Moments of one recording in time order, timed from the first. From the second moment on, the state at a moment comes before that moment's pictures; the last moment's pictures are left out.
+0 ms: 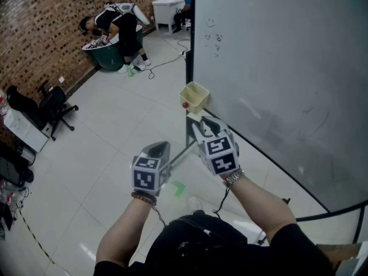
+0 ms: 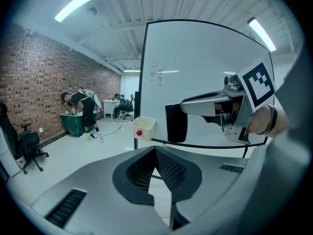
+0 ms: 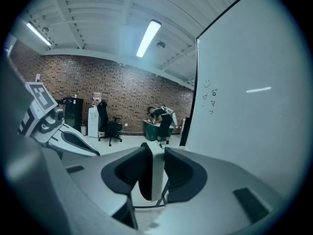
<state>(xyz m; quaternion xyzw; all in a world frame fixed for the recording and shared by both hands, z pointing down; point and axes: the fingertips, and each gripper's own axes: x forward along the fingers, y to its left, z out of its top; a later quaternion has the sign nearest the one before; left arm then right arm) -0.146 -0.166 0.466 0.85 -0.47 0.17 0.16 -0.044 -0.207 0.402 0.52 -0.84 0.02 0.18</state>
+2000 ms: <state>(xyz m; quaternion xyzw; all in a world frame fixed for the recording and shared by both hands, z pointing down) -0.052 -0.101 0.450 0.84 -0.50 0.17 0.15 0.038 -0.120 0.398 0.45 -0.88 0.04 0.15</state>
